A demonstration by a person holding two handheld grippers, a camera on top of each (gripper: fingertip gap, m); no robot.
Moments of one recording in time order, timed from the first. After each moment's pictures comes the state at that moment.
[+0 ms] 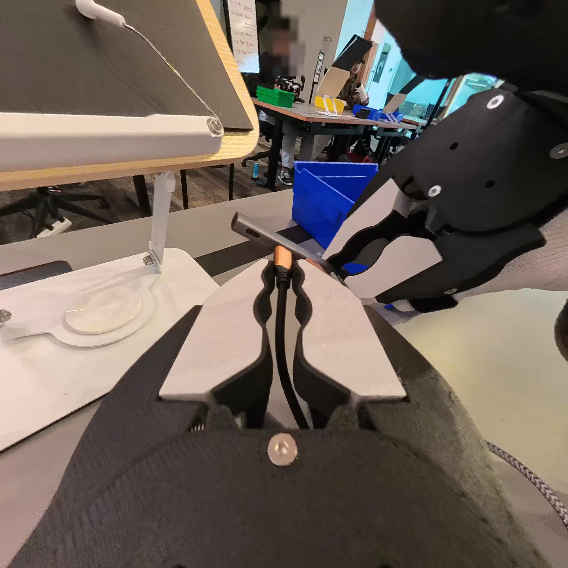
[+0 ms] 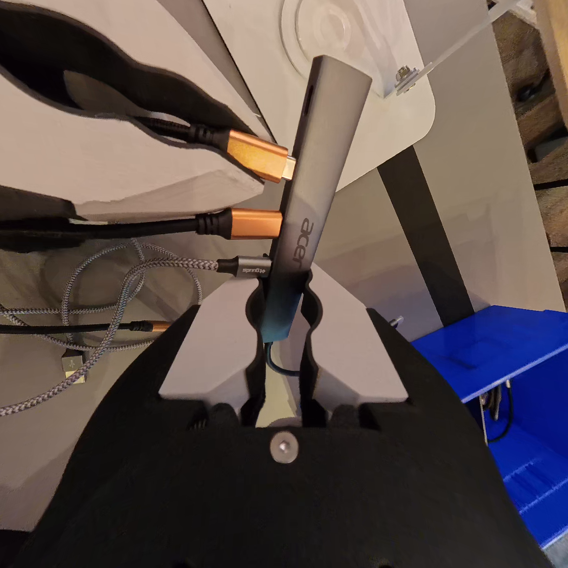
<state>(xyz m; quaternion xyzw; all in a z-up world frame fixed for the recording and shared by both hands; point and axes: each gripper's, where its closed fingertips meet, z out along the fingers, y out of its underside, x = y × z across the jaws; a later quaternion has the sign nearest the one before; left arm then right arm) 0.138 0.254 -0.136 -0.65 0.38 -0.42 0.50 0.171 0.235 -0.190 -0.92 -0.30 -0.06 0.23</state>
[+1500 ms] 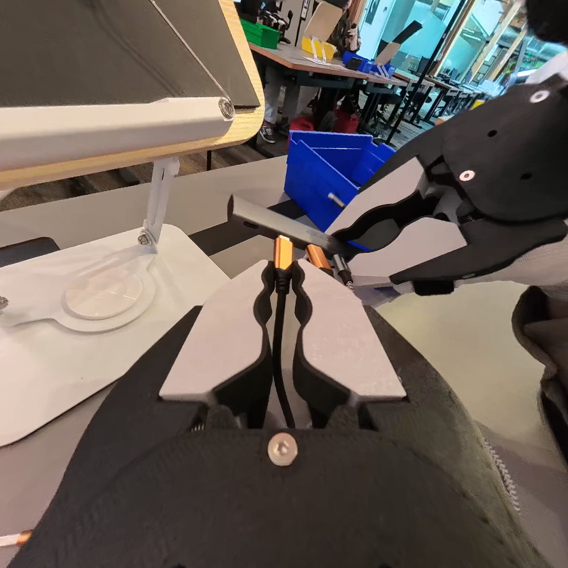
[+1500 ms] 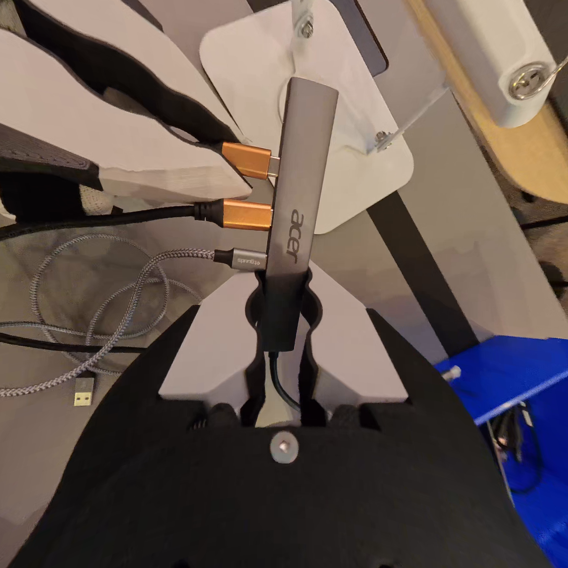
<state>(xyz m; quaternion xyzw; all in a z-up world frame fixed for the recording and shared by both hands) 0.128 0.263 -0.134 -0.68 0.41 -0.43 0.43 0.159 0.249 -0.169 -0.91 -0.29 -0.02 0.31</state>
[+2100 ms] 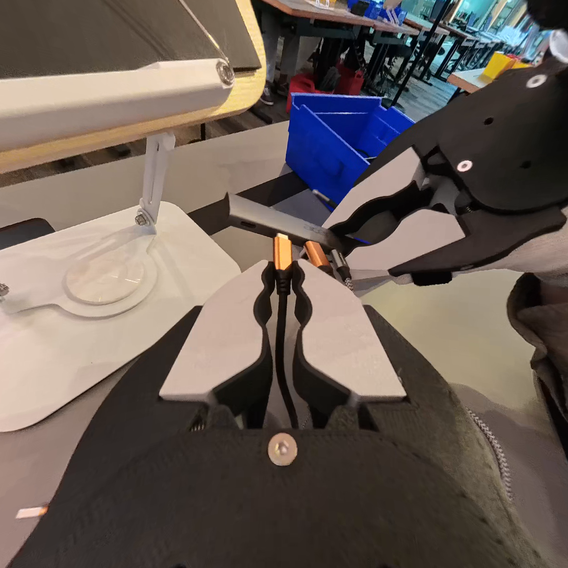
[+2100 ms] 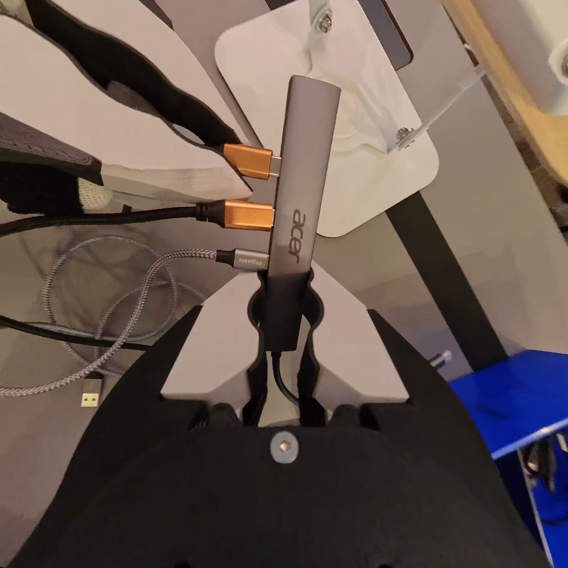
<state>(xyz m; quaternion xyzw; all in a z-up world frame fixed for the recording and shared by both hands) 0.125 0.264 -0.145 -0.70 0.44 -0.41 0.39 0.153 0.251 -0.180 -0.91 -0.29 0.02 0.30</state>
